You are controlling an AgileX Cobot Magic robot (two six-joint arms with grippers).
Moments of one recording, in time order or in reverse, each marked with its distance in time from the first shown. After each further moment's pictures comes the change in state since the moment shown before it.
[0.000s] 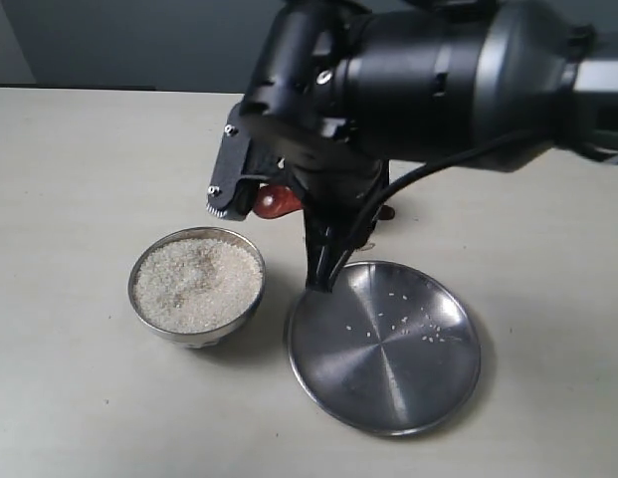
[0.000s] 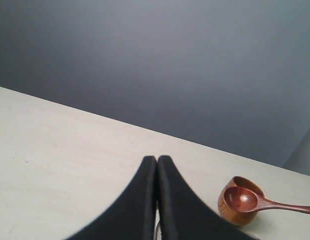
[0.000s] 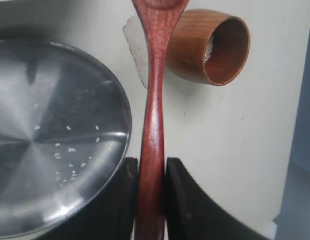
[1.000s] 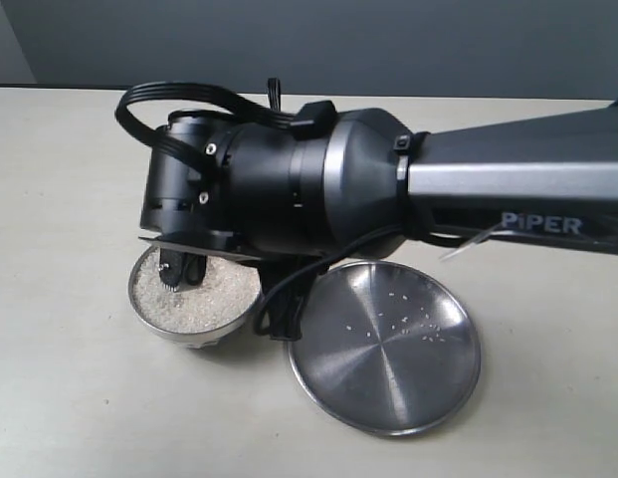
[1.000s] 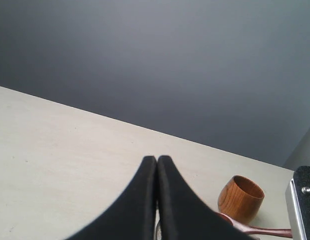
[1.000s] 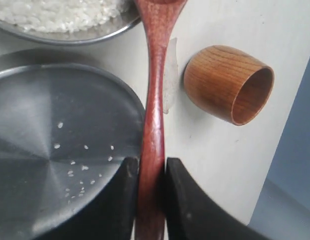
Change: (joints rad) left arm 0.000 0.000 0.000 0.000 0.002 0.000; right arm 0.124 0.134 -0.051 -0.076 0.053 0.014
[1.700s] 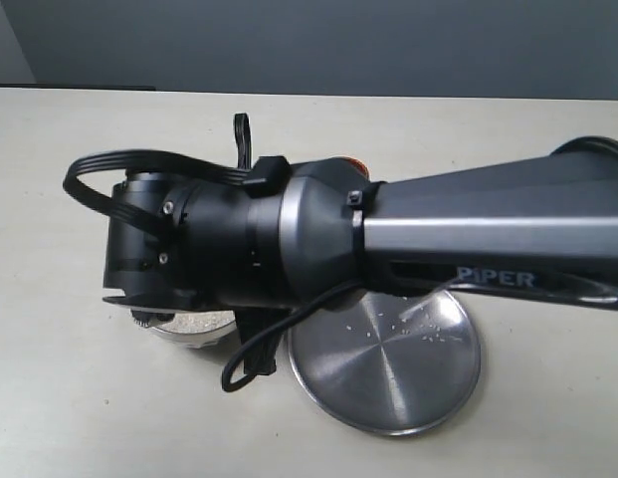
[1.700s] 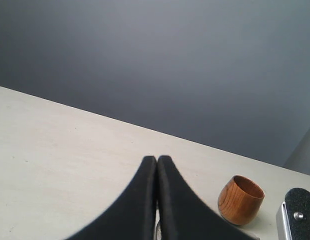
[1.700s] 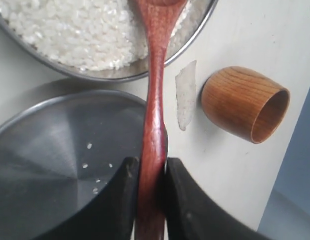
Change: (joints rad) left arm 0.000 0.000 0.000 0.000 0.000 0.000; right arm 0.067 0.035 0.000 -0.006 -0.014 0.078
